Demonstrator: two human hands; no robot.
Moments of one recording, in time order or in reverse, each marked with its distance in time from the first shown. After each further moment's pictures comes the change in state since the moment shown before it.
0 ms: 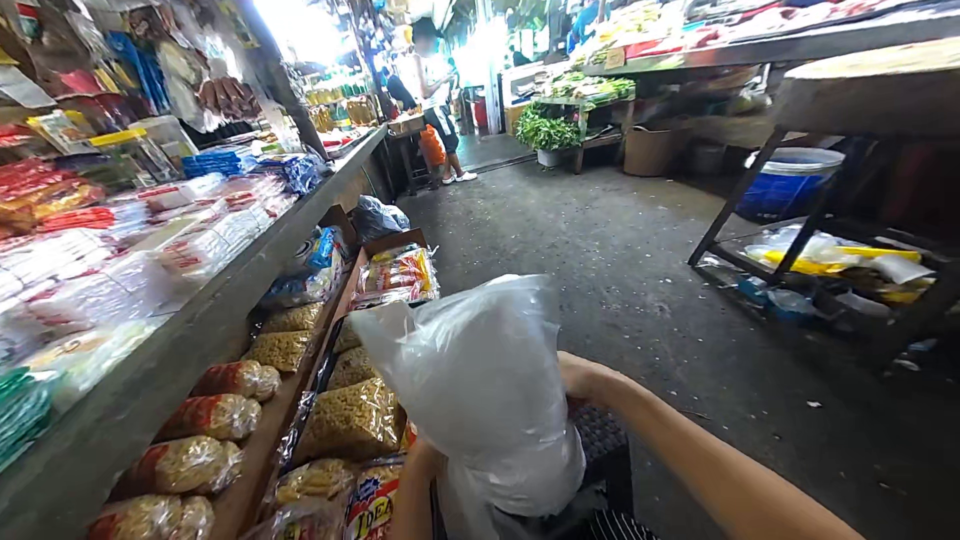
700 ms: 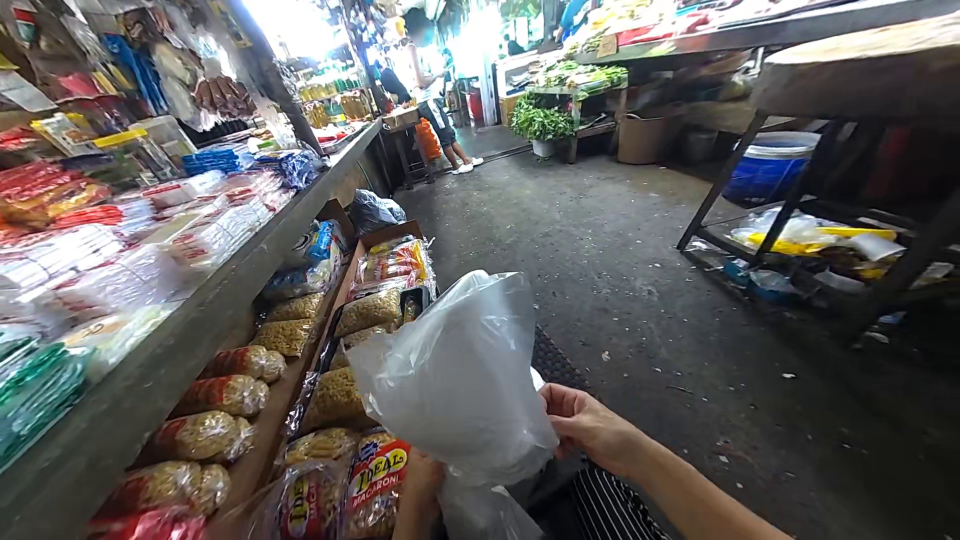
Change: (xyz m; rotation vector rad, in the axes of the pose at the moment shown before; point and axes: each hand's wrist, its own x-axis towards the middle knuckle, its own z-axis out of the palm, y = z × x) left_hand -0.104 0.015 0.041 -0.644 0.264 0.037; right_hand -0.091 0.062 0.059 0.600 -0.062 -0.347
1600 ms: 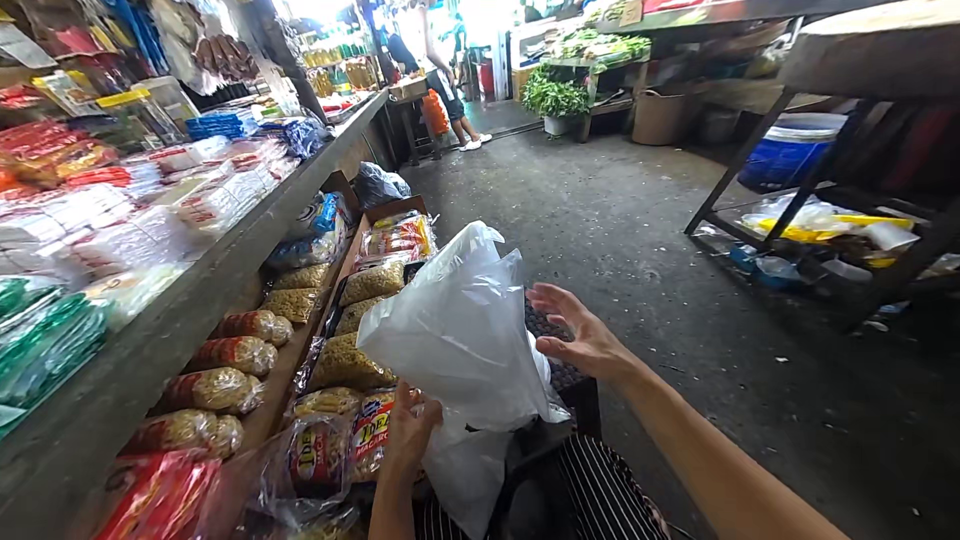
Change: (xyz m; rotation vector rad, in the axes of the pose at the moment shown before) left_hand -0.021 0.040 -0.004 0.145 -0.099 0.322; right_hand 0.018 -0.050 -0.005 -0.566 0.167 -0.569
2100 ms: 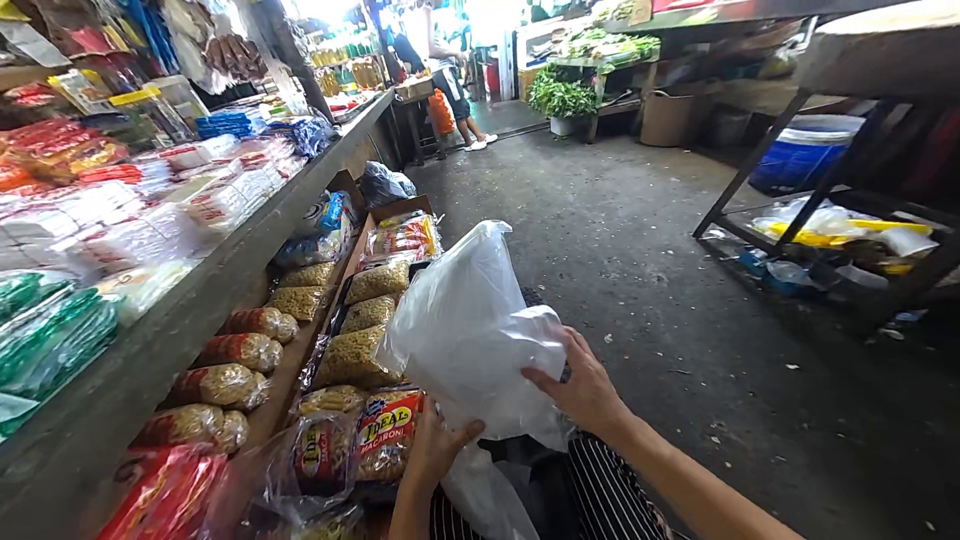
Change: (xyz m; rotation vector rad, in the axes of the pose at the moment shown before) left_hand -0.004 -0.033 0.001 0.276 -0.169 -0.164; right_hand -0.043 0.023 0.043 -0.311 0.209 -0.096
